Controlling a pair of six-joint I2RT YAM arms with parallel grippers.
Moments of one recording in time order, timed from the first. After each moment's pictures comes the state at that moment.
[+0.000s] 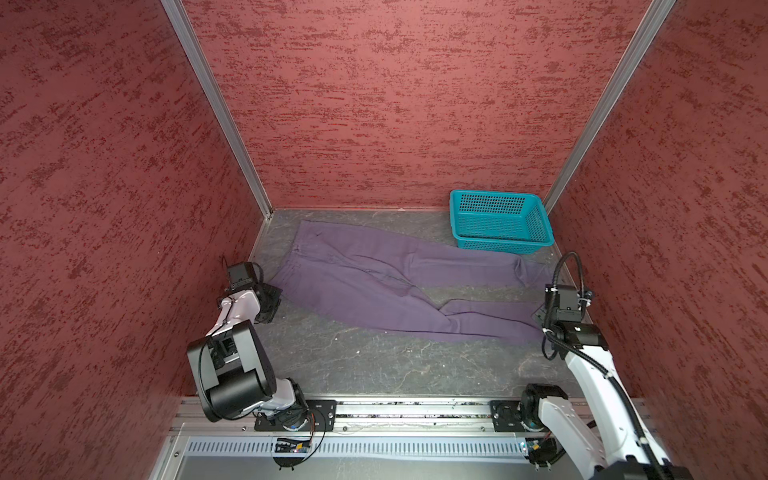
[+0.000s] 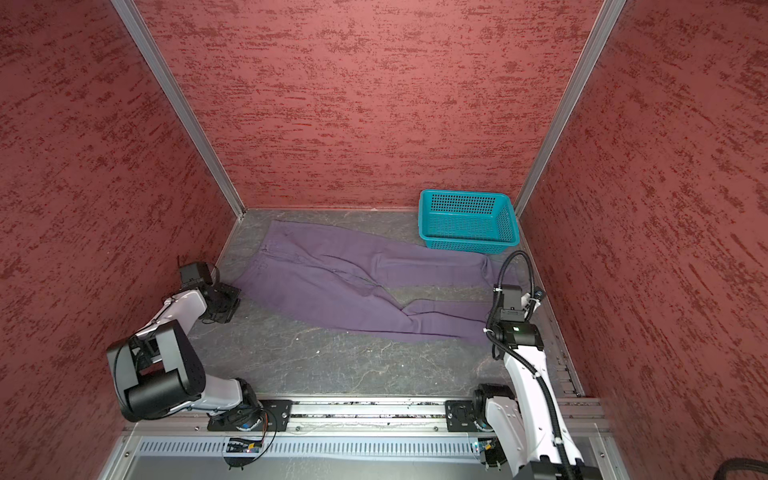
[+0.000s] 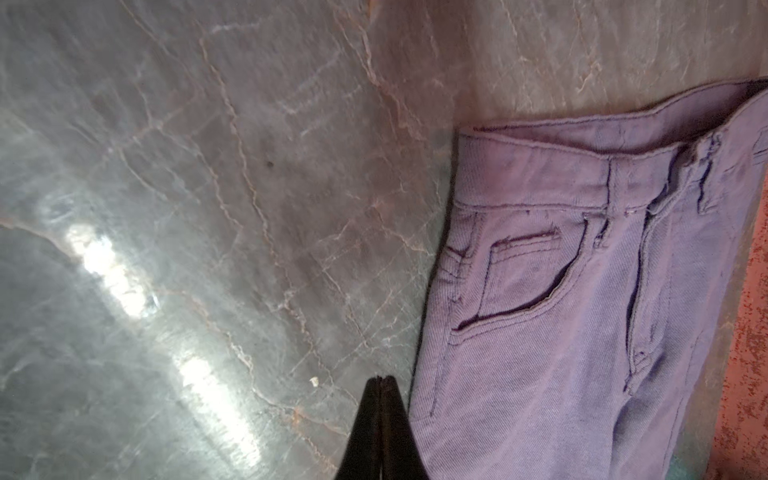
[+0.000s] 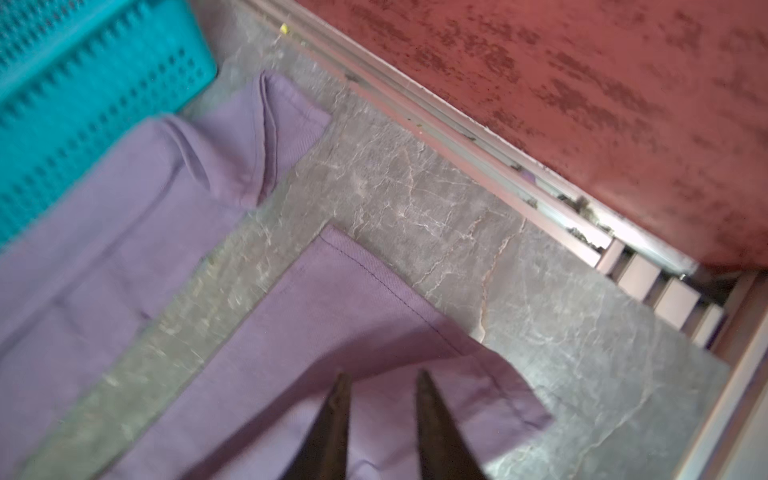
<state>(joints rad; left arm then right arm) 0.46 1.42 0.80 -0.52 0.15 -0.82 -0.11 0.79 0.61 -0.72 0.40 0.70</state>
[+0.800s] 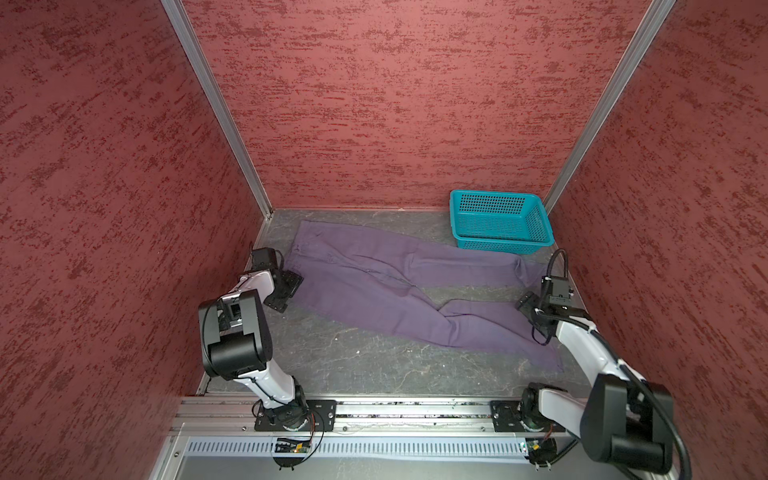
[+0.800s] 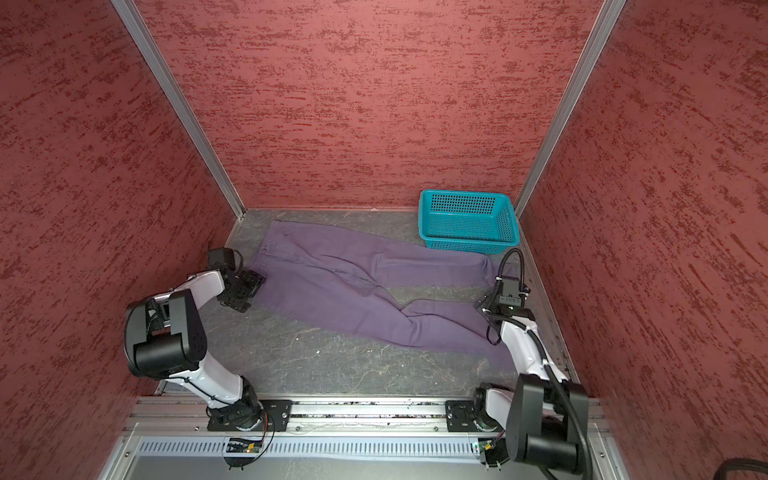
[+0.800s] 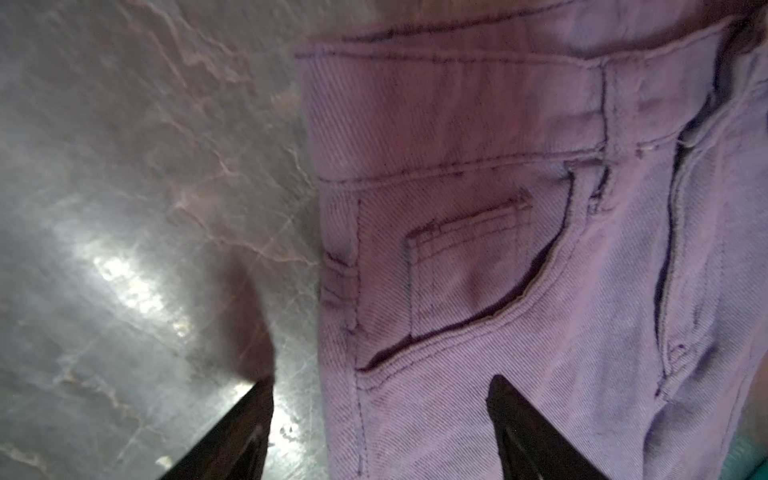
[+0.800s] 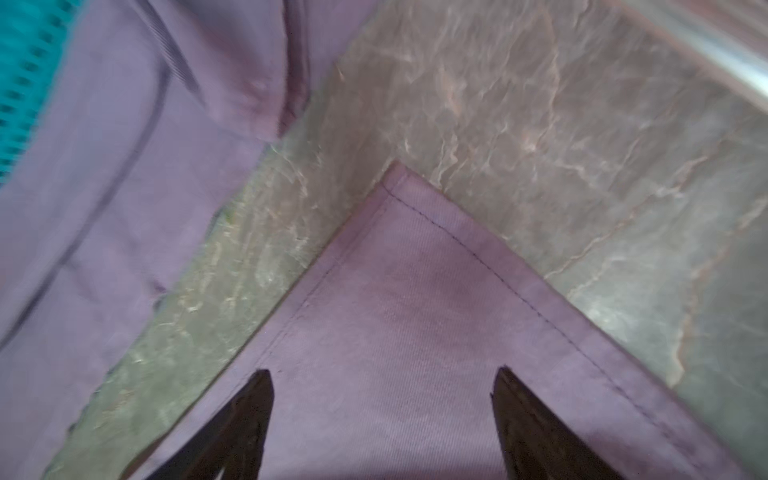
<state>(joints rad) 0.30 1.66 0.95 -0.49 0.13 -0.82 -0.20 1.20 0.58 -0.45 0.07 0.68</state>
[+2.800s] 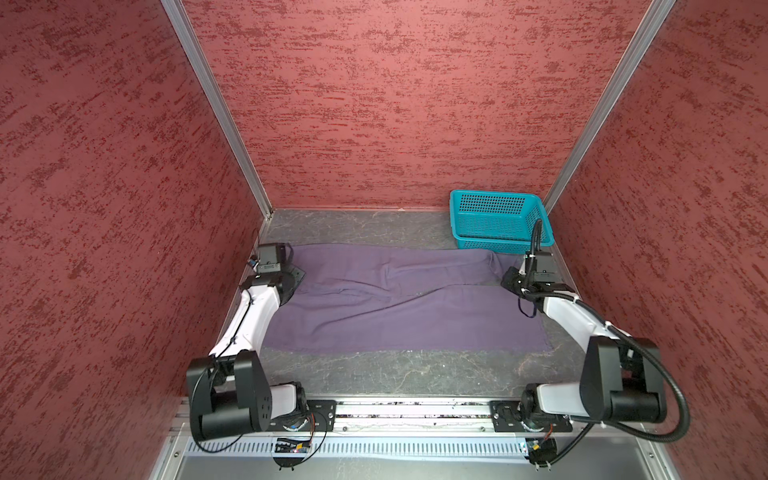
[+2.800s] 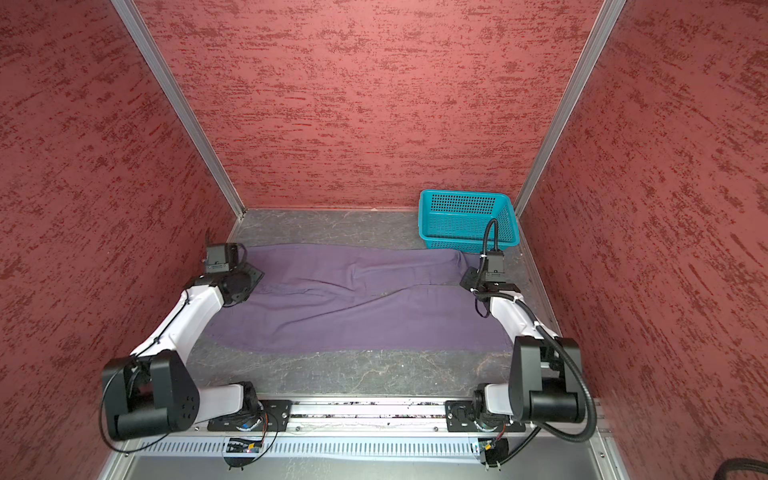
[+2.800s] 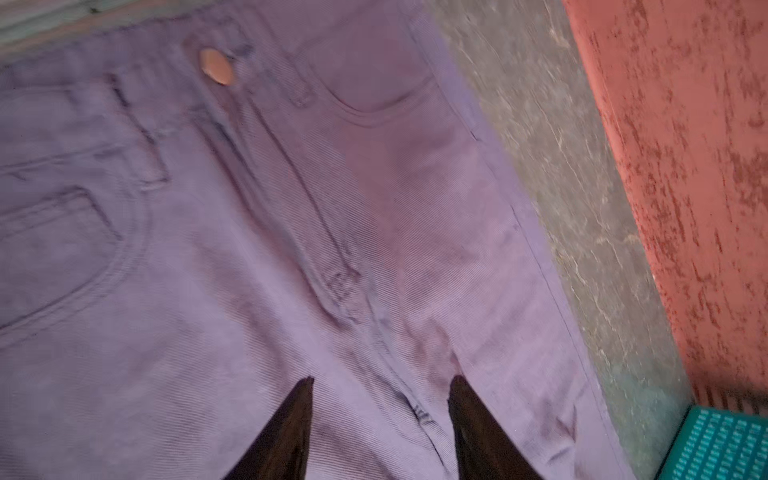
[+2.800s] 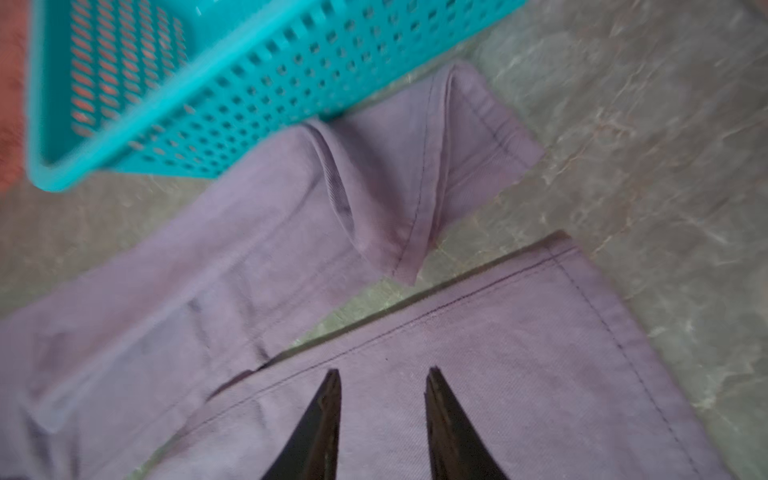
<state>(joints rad) 0.12 1.33 0.93 -0.53 -0.04 -0.88 -0.05 1.40 0.77 -0.23 -0.05 0.49</state>
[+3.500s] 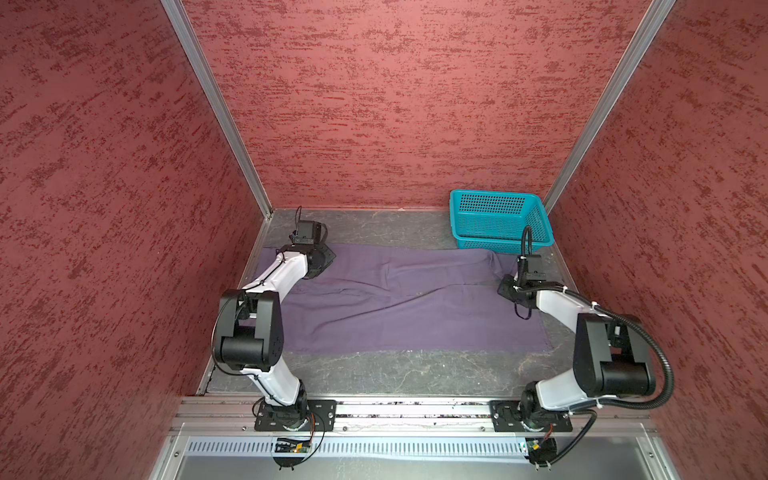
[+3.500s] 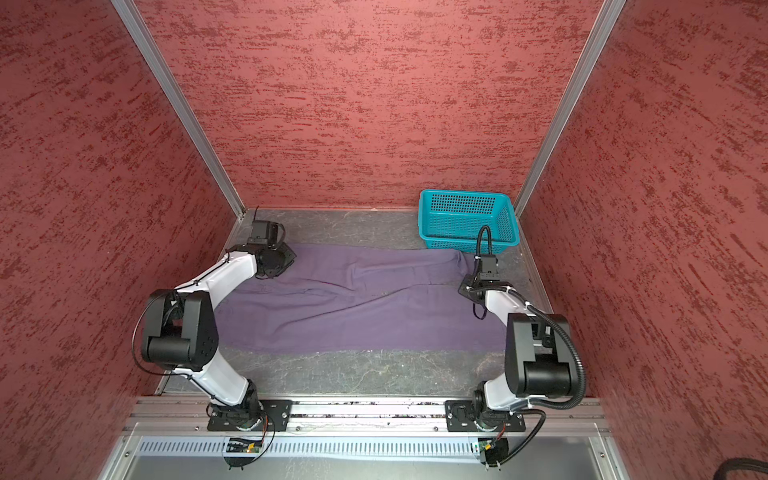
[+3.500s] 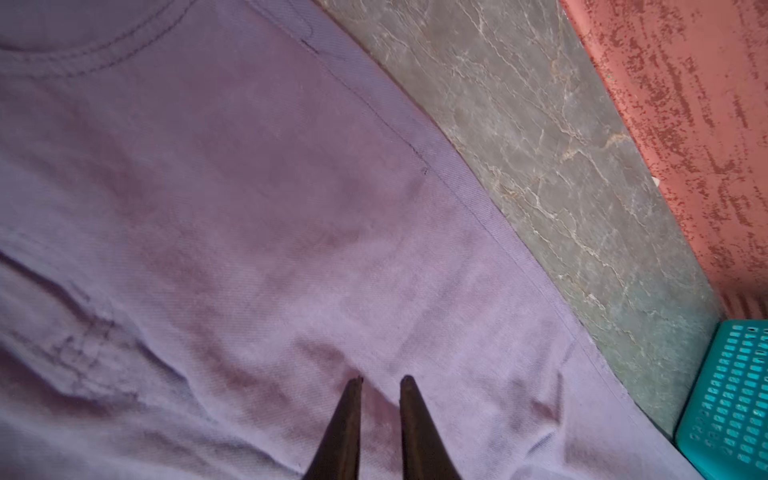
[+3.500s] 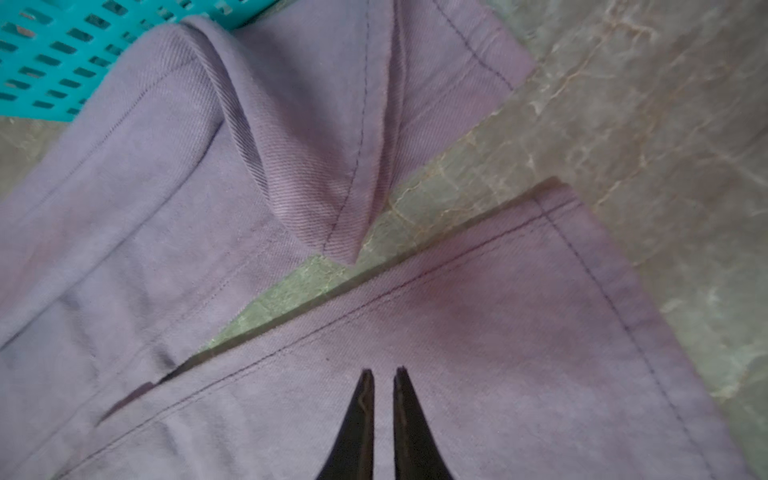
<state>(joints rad) -0.05 1.70 1.18 -0.47 -0.01 -0.82 -0.06 1.51 0.77 -0.26 0.01 0.49</state>
